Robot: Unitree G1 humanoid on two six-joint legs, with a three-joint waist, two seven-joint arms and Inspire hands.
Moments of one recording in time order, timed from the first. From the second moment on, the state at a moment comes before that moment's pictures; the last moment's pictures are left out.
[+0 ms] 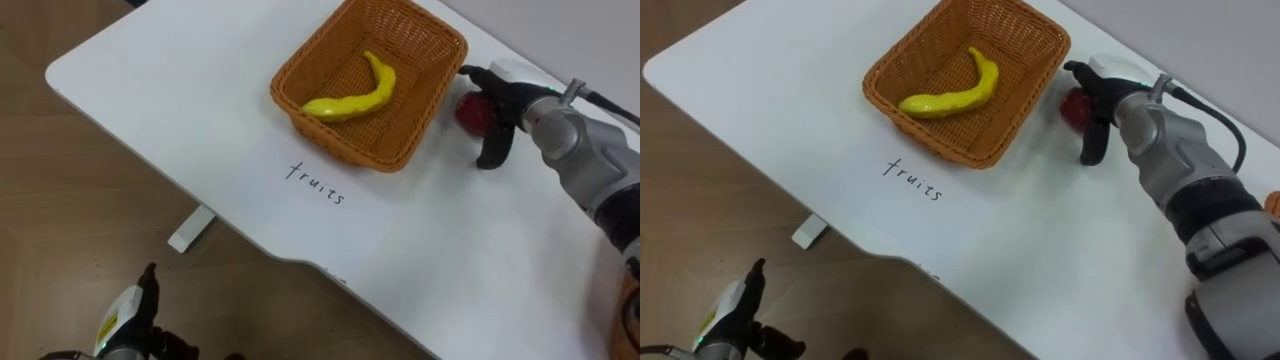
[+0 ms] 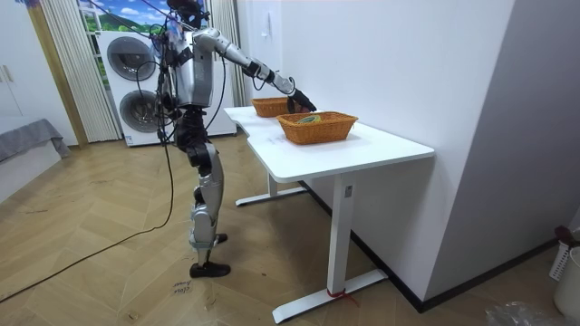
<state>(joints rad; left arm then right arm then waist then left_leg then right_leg) 0.10 0.33 -0.12 0.67 0.39 0.02 0.25 -0.83 -0.62 0.56 0.90 -0.37 0.06 0.11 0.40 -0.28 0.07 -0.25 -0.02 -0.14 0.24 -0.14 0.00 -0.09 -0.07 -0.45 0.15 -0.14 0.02</state>
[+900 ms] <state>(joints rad) 0.10 0.33 -0.13 0.67 0.39 0.01 0.27 -0.82 -0.63 0.53 0.95 -0.32 0.04 0.15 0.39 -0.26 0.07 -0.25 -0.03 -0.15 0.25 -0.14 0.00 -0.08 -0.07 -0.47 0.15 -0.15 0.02</state>
